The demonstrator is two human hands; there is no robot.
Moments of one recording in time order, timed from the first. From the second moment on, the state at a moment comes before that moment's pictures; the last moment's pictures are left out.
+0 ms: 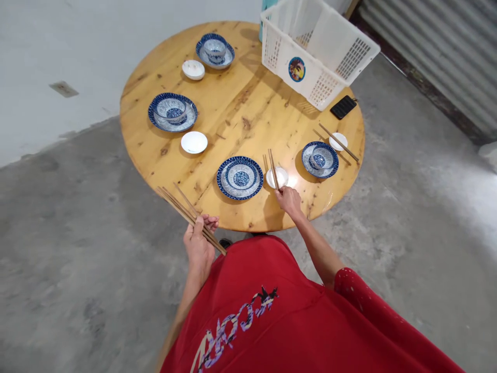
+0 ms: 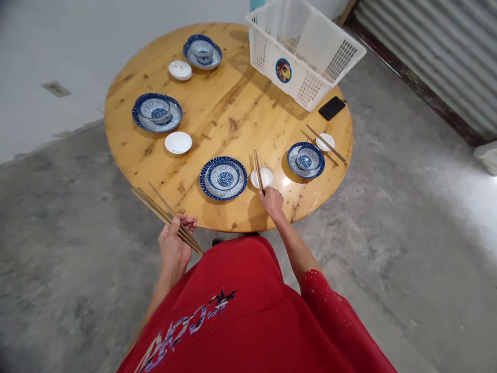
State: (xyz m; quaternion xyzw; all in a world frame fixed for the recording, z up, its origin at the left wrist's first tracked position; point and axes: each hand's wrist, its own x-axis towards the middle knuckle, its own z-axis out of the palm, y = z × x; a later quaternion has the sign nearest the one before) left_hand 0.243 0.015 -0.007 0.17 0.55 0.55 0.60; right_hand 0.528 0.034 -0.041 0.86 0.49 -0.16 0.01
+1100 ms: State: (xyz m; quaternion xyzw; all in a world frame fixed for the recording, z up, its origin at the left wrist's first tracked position) left_hand 0.250 0.014 -0.010 0.17 0.55 0.55 0.60; right_hand 0.532 0.031 -0.028 0.86 0.48 -0.17 0.01
